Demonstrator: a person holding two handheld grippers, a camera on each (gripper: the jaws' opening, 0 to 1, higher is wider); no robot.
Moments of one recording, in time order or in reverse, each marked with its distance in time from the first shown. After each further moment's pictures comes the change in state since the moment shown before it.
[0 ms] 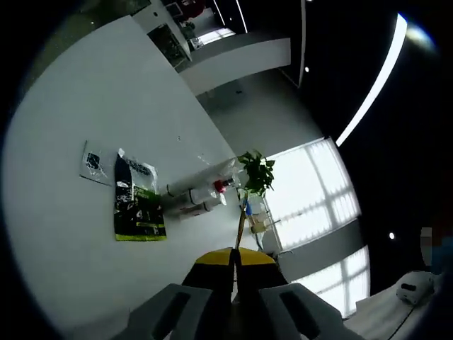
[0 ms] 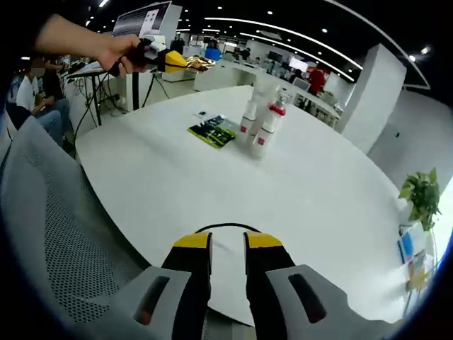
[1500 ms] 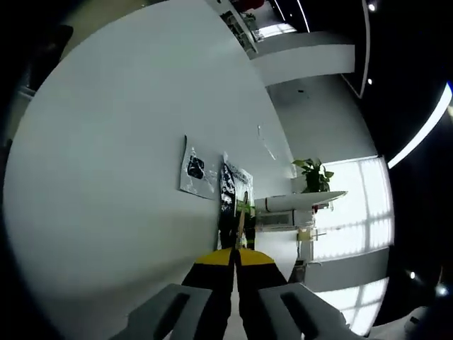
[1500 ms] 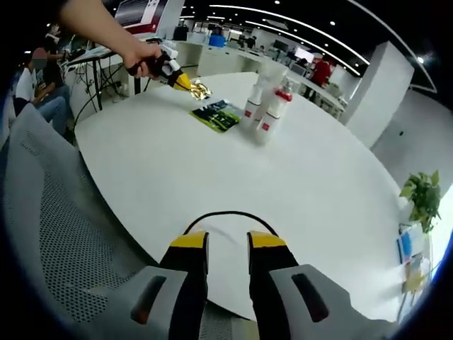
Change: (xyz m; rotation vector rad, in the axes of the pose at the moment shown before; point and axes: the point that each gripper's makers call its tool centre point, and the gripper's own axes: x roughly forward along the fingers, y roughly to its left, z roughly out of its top) left arm 0.004 0.132 0.027 -0.183 0.051 0.285; right arm 0.007 0.002 -0.016 -0.019 0.085 0.016
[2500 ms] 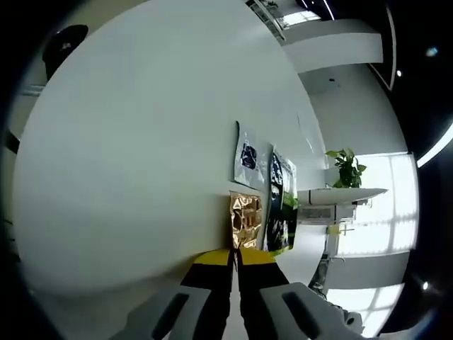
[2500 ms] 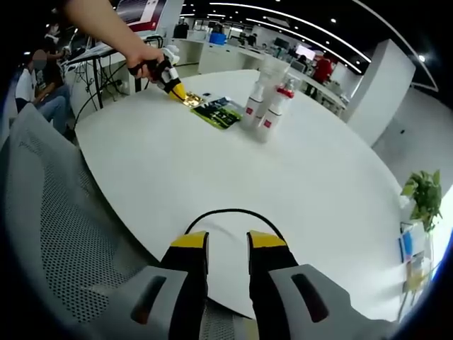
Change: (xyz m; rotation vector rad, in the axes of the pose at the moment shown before) left arm 0.001 0.038 -0.007 -0.029 0.080 0.197; right arm 0.001 0.003 -0.001 0.004 0.009 0.014
